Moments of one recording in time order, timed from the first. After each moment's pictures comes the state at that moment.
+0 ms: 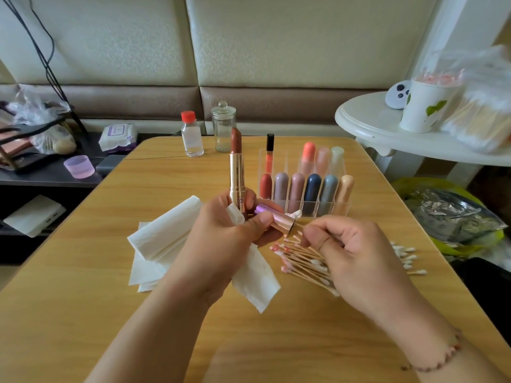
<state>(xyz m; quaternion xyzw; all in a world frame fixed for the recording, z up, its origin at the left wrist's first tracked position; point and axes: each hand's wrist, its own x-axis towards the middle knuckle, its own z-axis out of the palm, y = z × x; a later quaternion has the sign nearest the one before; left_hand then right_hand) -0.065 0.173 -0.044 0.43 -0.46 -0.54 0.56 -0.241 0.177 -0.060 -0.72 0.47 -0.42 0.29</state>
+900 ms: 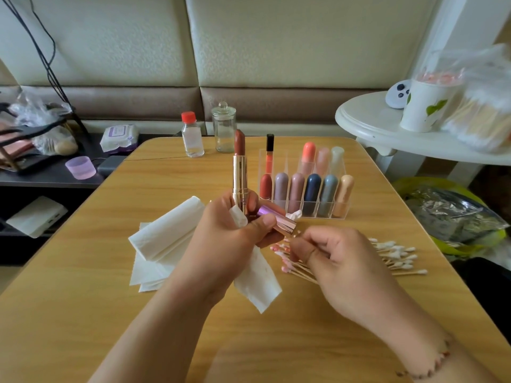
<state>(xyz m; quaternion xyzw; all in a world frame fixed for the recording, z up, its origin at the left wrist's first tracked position) -0.068 0.174 -0.046 0.42 -0.47 -0.54 0.56 -0.230 0.182 -0.059 -0.72 0.48 -0.38 0.32</state>
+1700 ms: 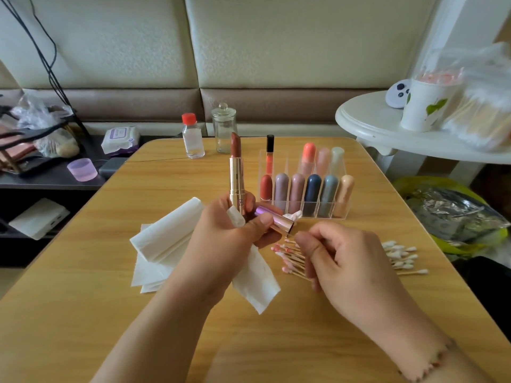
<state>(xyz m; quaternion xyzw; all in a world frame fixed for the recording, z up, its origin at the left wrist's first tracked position) -0.066 0.174 -0.047 0.44 -0.45 -0.53 0.57 -0.233 0.182 -0.066 -0.74 0.48 -0.42 0.21</state>
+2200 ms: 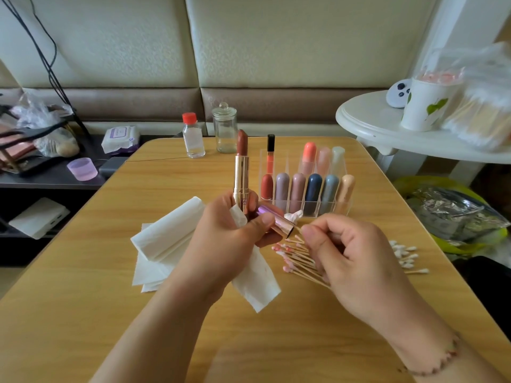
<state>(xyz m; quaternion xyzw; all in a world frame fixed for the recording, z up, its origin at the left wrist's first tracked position) -0.065 0.174 -0.045 0.45 -0.48 -0.52 0.55 -0.236 0.180 -0.065 -0.72 0.44 -0.45 0.28</state>
